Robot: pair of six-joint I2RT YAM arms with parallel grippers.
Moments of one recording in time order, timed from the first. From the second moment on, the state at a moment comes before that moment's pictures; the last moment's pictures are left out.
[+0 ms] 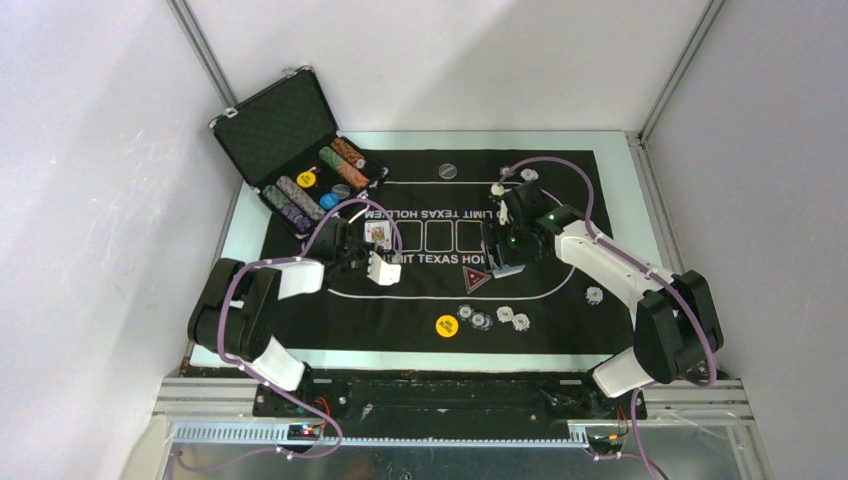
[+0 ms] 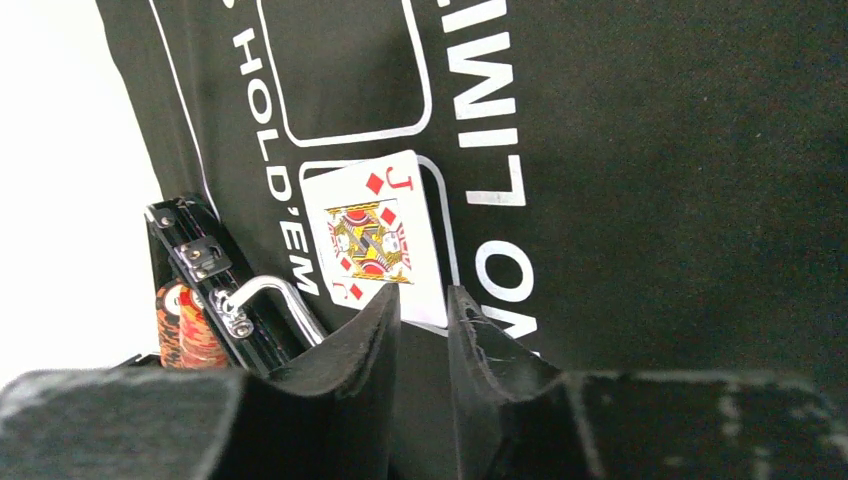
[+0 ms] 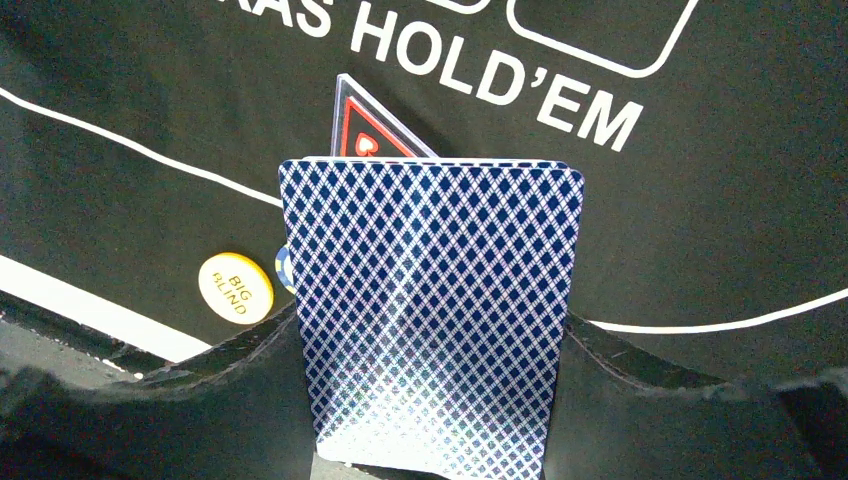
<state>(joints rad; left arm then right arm) -0.24 1.58 0.60 0.19 0.41 1.55 0.51 1.50 1.09 -0.66 -0.11 0.28</state>
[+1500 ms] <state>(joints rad) -0.17 1.31 0.98 0.60 0.62 -0.68 0.76 1.37 1.08 -0.71 -0.08 0.13</state>
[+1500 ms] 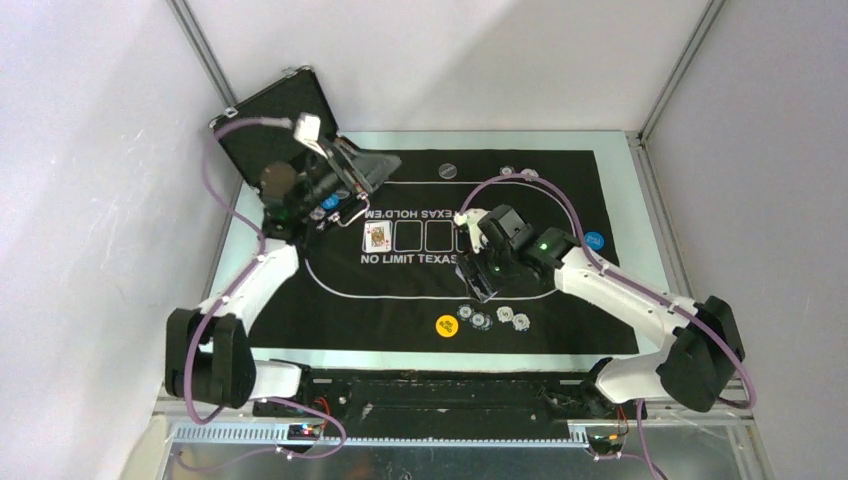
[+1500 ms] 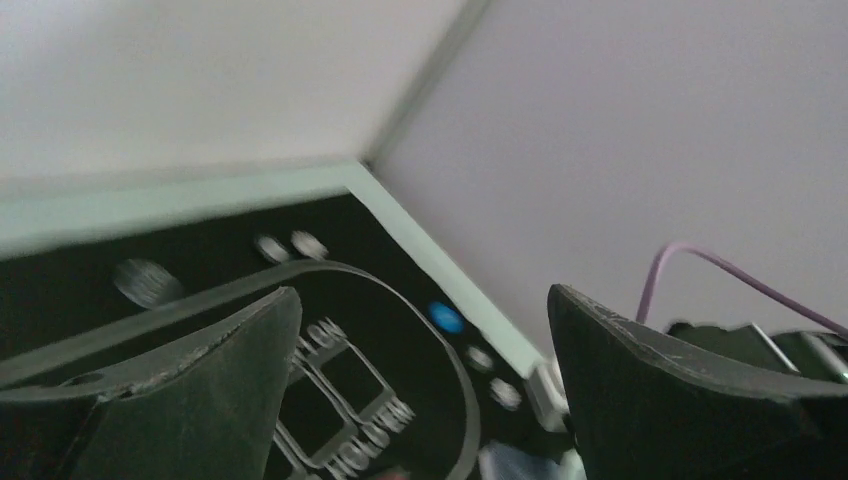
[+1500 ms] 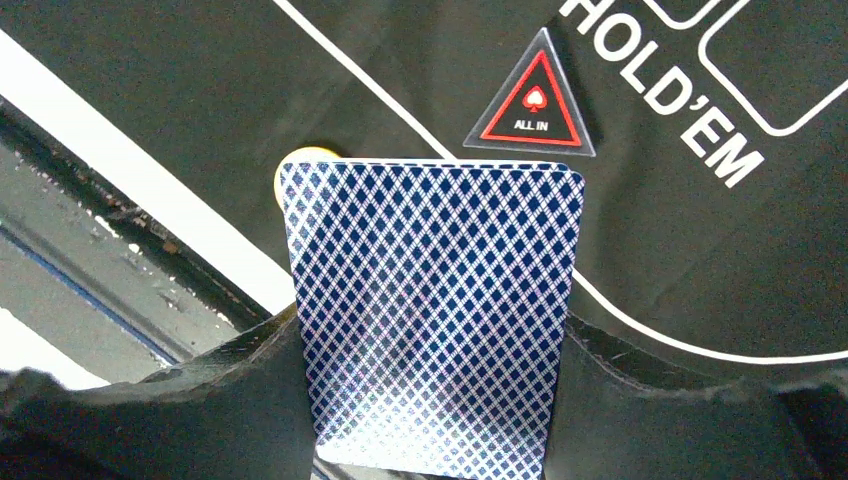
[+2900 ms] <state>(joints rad) -0.72 1.44 0.68 0.38 0.59 -0.85 0.85 1.28 1.01 -0.67 -0.13 0.10</state>
